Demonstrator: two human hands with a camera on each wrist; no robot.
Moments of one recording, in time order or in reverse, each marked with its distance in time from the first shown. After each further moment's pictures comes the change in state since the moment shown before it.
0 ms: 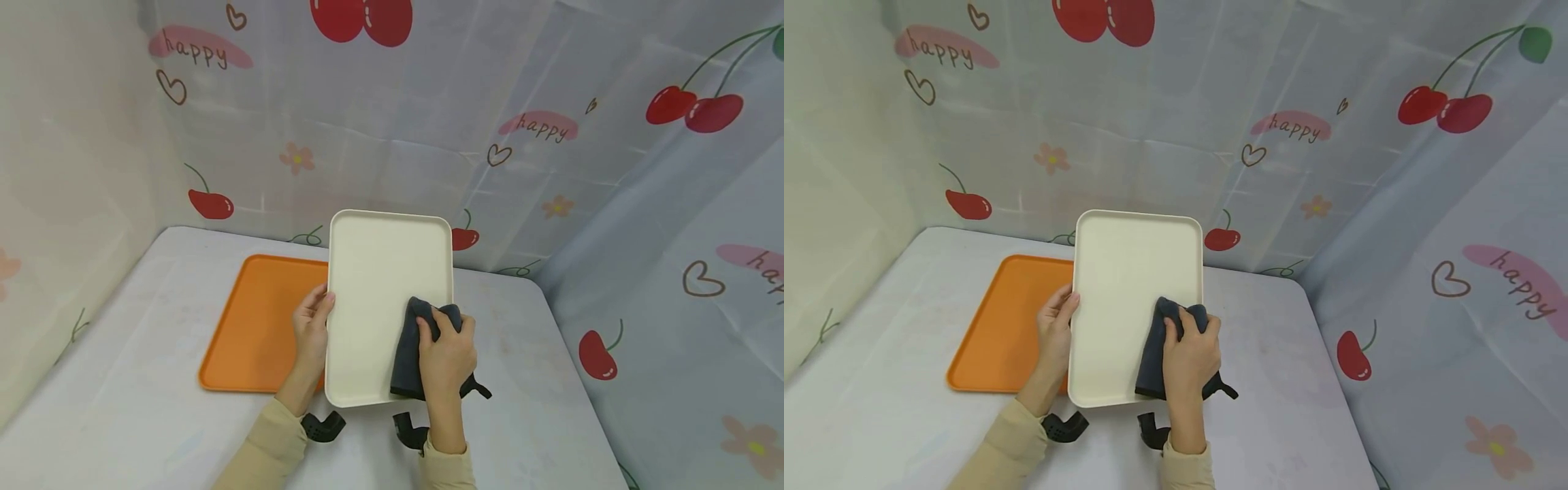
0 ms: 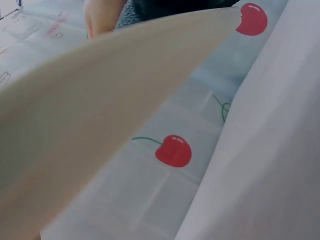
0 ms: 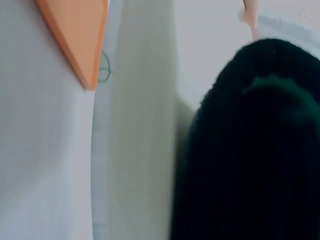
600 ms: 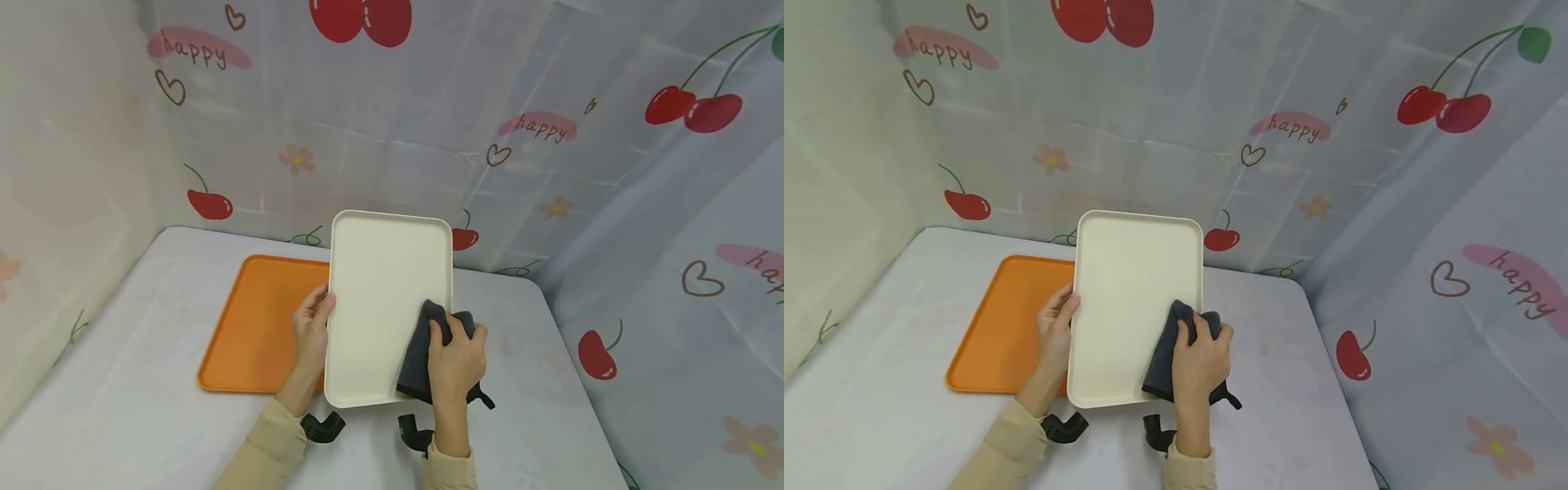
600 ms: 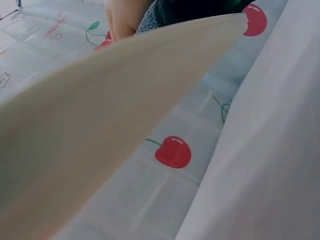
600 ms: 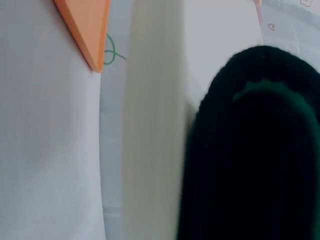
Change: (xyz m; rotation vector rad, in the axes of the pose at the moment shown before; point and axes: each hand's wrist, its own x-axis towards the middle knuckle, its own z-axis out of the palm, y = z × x) left_hand -0.001 0.000 0.000 -0.003 -0.021 0.007; right_hand -0.002 0.016 -0.002 -0.022 0.032 0.094
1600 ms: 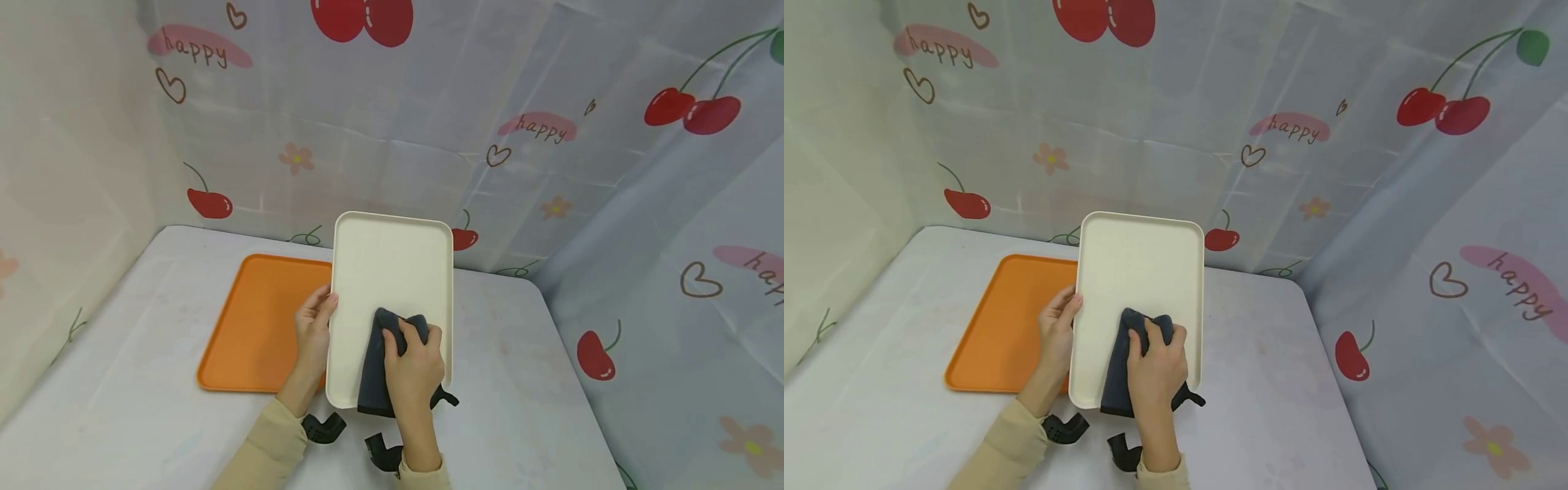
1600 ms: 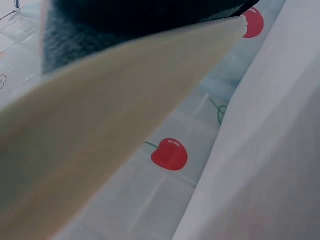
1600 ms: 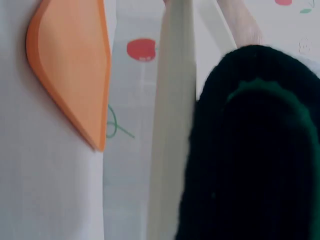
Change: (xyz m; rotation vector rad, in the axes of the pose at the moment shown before) left_hand -0.002 -0.001 0.002 -0.002 -0.012 -0.023; right_hand -0.036 -0.045 0.008 0.094 -0.064 -0.159
